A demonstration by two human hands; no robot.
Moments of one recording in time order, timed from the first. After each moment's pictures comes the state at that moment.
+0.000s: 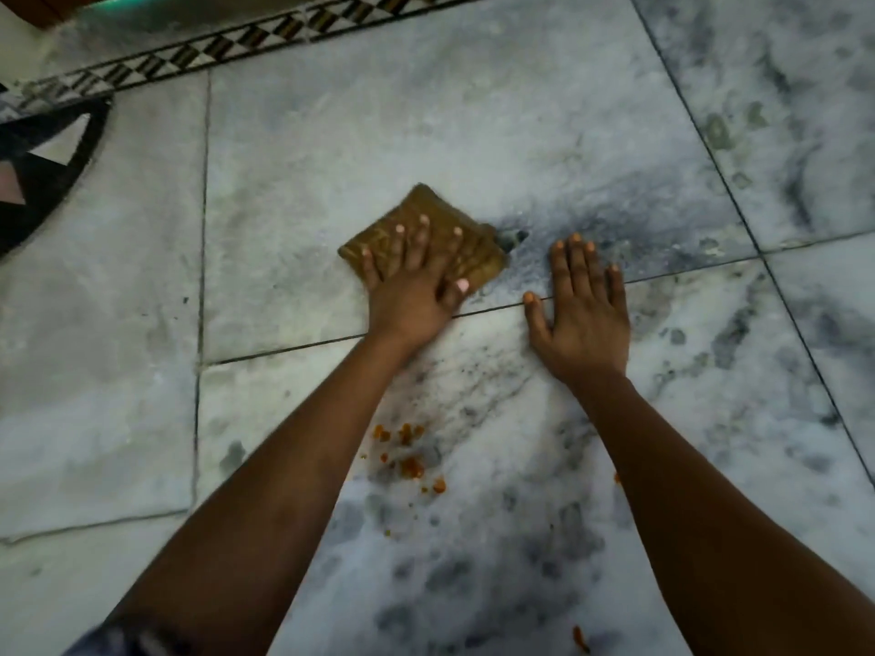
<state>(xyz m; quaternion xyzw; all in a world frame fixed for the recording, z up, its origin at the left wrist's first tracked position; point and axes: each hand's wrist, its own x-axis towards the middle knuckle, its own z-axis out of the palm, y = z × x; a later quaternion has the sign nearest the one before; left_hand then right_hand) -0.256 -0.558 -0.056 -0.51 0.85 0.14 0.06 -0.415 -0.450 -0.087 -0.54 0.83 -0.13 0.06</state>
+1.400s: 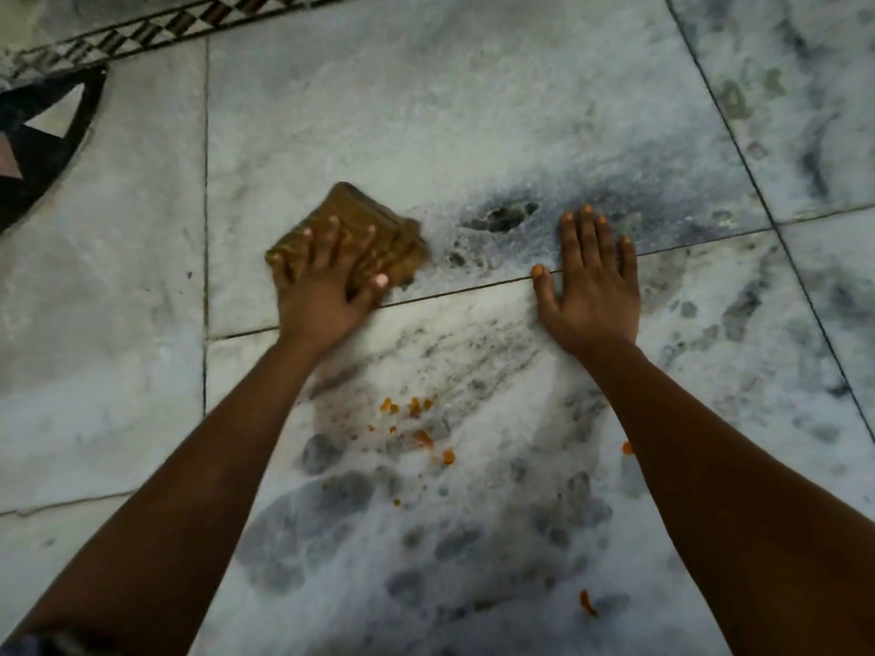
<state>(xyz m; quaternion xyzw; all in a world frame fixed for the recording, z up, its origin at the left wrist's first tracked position) -0.161 -0.568 -0.053 -0.57 0.82 0.08 0.05 -0.416 -0.450 -0.087 -0.54 0.83 -0.10 0.07</state>
